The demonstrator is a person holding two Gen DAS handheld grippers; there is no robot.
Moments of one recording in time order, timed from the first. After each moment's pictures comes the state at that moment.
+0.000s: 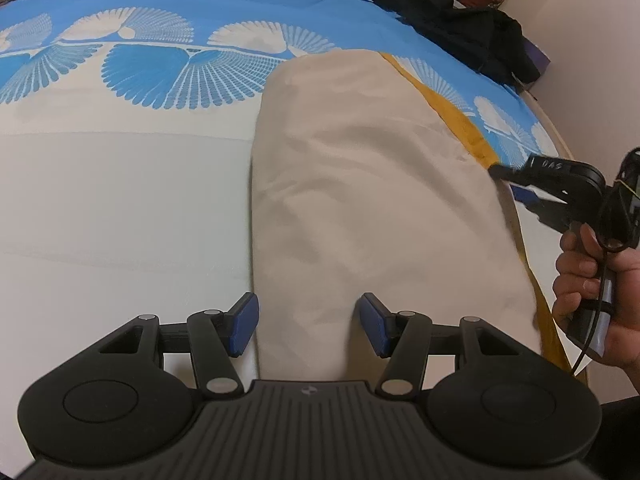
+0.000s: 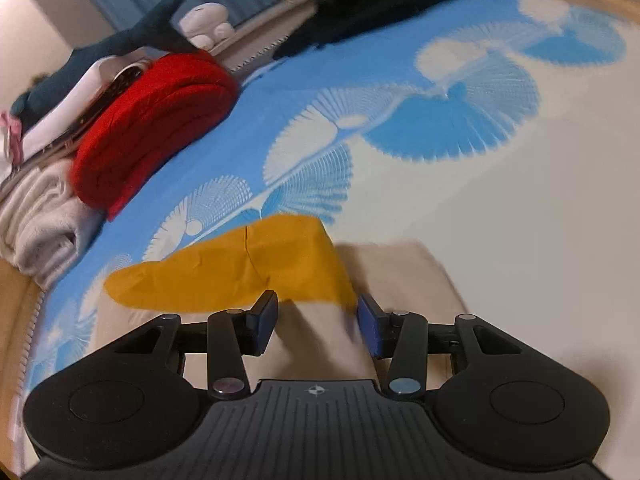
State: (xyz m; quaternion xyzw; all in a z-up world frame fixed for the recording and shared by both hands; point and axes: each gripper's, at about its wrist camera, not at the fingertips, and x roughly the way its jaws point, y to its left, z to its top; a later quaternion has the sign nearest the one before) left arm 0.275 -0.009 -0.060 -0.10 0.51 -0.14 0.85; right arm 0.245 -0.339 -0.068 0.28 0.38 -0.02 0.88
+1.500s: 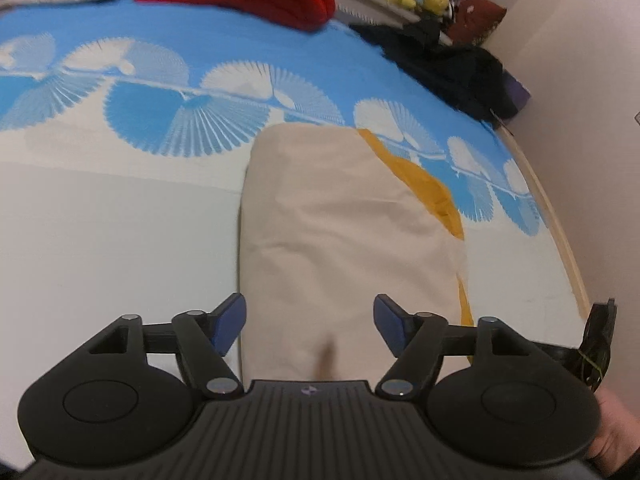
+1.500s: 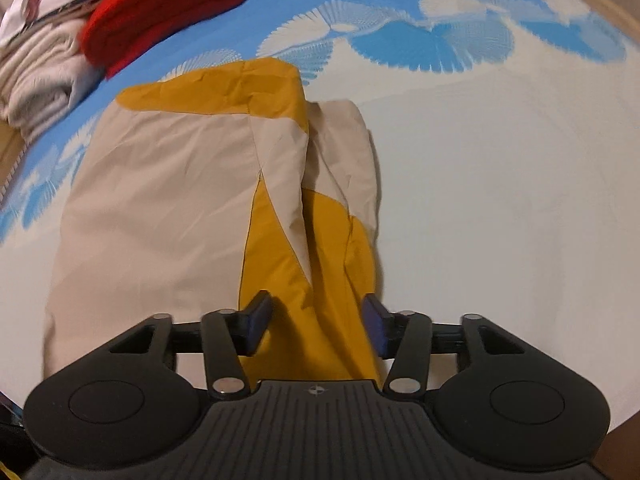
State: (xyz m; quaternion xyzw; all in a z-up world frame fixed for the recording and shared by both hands) left arm 0.286 0.017 0.000 -0.14 0.49 -0.16 0.84; right arm 0.158 -0.362 -0.069 0.17 0.52 0.03 0.84
